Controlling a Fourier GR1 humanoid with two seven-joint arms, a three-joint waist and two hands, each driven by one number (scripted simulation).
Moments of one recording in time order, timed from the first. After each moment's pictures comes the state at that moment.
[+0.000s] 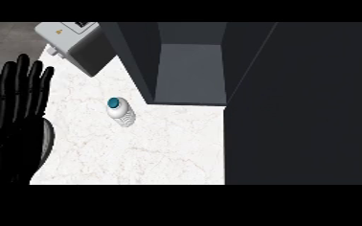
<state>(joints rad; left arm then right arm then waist) -0.01 0.09 0.00 -2.10 -0.01 0.03 0.01 0.01 -0.12 0.00 -2.10 -0.03 -0.01 -0.02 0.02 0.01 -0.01</state>
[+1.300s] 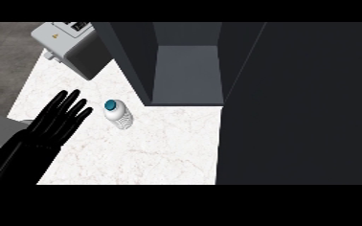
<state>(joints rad) 0.14 0.22 0.06 -2.00 0.63 -0.34 0.34 0.41 -0.03 0.15 -2.29 -0.27 0.09 0.12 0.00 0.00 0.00</state>
